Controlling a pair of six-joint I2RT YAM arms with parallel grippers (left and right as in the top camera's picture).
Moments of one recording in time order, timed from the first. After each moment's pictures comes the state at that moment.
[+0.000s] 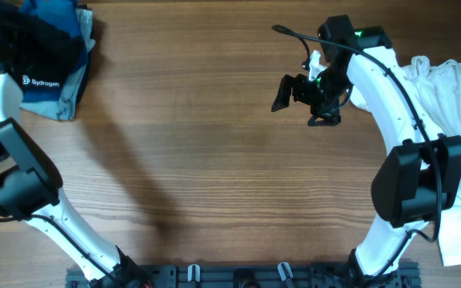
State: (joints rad) left arm 0.51 2.19 1.69 0.03 0.29 -0.96; right arm 0.18 1.97 1.71 -1.34 -0.43 0.33
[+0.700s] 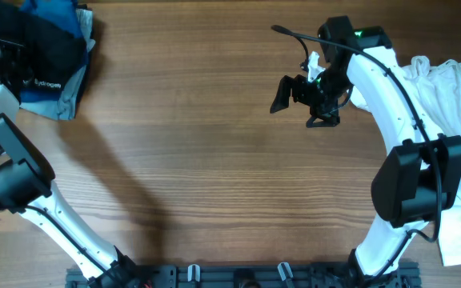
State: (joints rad) left arm 0.57 2.32 1.70 0.14 0.62 -0.97; right arm 0.18 1.97 1.71 -1.36 -0.45 0.31
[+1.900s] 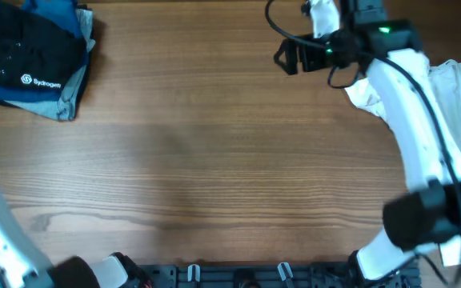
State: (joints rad) left arm 0.57 1.46 1.70 -0.51 0.56 -0.46; right arm 0.18 1.78 1.81 -0.97 -0.35 -0.06
